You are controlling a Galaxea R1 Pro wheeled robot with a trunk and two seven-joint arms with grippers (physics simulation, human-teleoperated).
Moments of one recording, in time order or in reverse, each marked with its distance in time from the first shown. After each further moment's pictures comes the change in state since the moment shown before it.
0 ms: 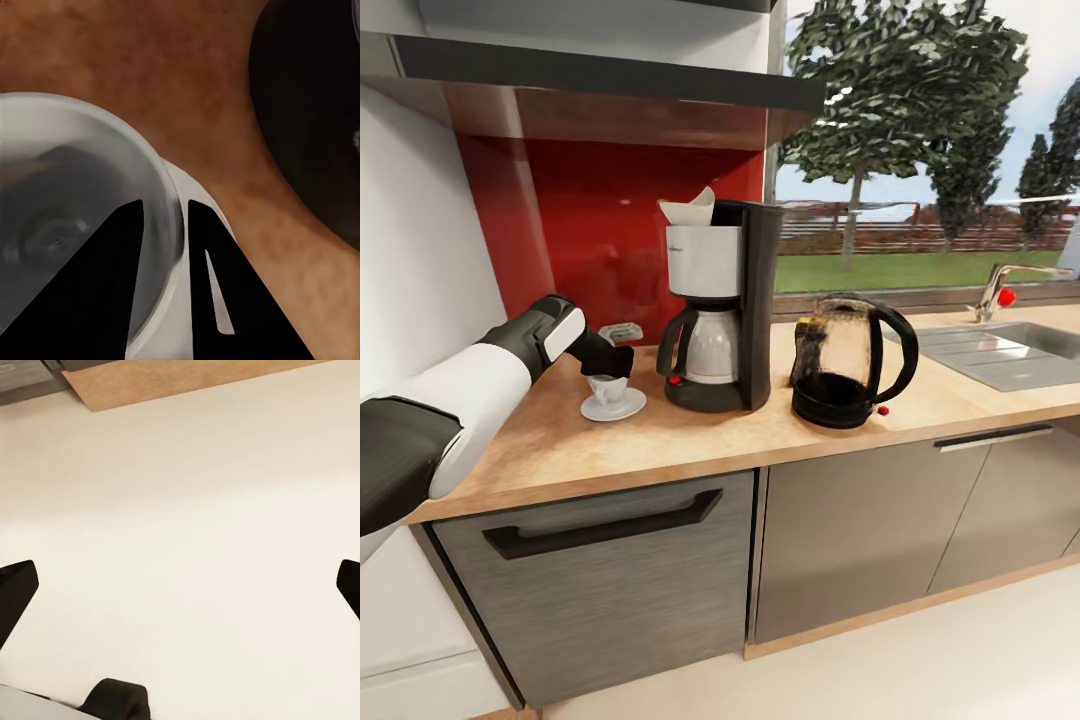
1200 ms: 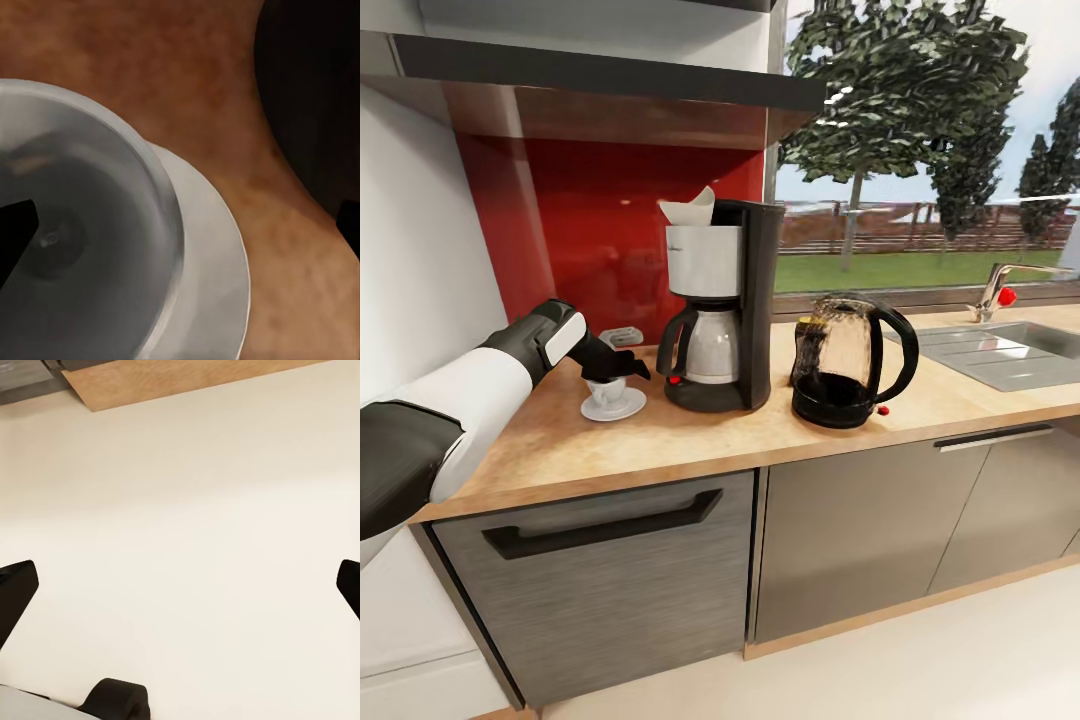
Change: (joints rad) left arm 0.013 0.000 -0.003 -0.001 0.005 0.000 0.001; right arm 0.000 0.000 0.000 0.000 0.000 0.000 0.000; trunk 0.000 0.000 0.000
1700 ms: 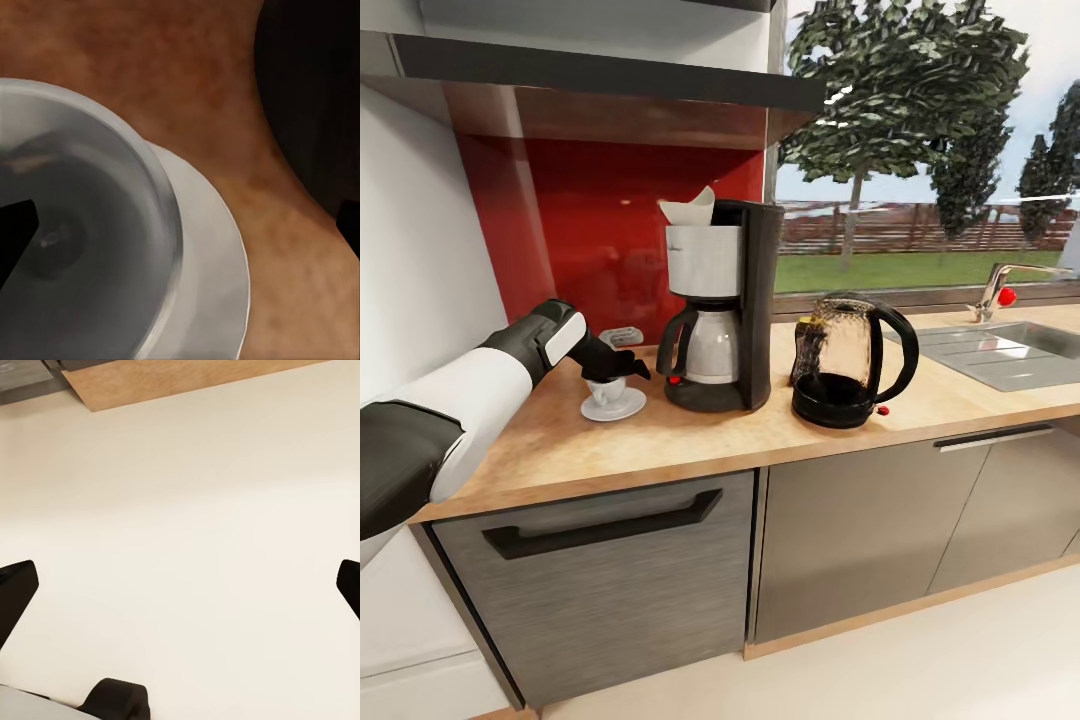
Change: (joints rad) left arm 0.000 0.000 0.000 0.000 0.000 0.000 0.000; right arm 0.000 0.000 0.000 0.000 0.000 0.000 0.000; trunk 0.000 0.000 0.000
